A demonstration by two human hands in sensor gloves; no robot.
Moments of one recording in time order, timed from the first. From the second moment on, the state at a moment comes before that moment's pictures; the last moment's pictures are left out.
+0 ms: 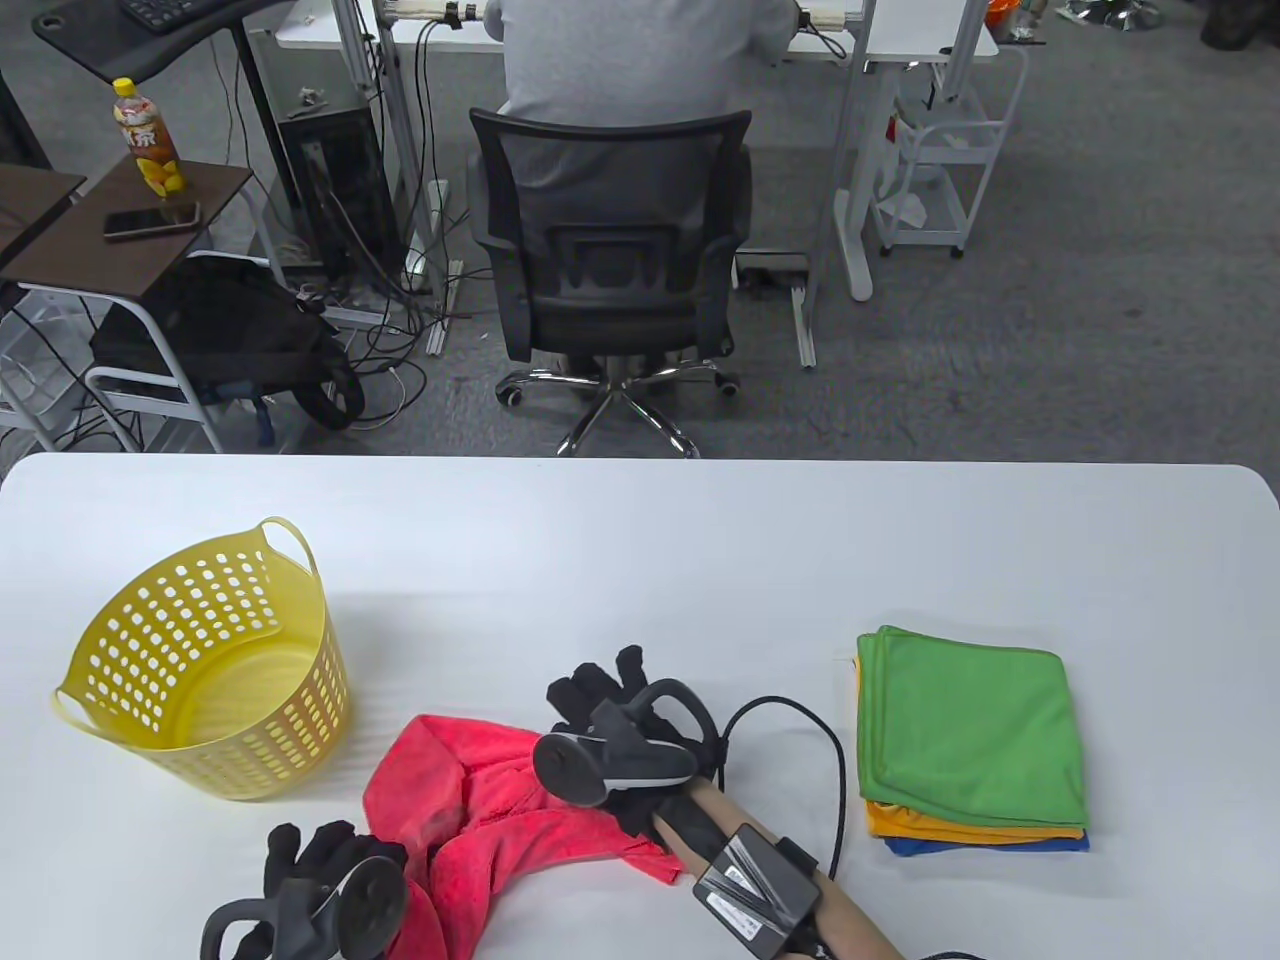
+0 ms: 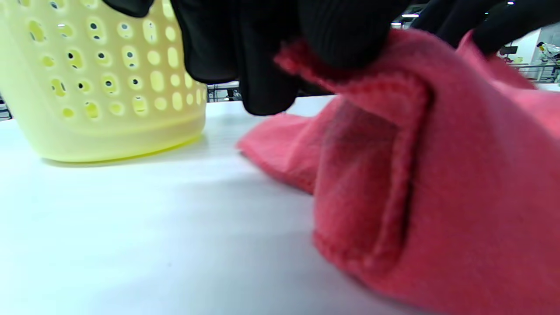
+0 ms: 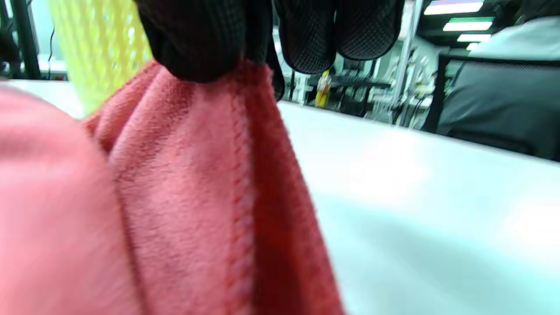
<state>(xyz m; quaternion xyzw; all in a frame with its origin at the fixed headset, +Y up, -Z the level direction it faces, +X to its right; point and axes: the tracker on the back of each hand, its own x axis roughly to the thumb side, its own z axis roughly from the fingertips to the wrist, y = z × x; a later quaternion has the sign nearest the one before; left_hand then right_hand) -0.265 -0.745 -0.193 -0.04 0.00 -0.02 1.00 -0.021 -0.719 -0.325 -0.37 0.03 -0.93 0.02</state>
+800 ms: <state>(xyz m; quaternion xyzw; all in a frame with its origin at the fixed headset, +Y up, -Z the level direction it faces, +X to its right) -0.276 -0.515 -0.174 0.20 0.02 0.12 0.97 0.263 -0.517 -0.209 -0.24 0.23 -0.84 -0.42</state>
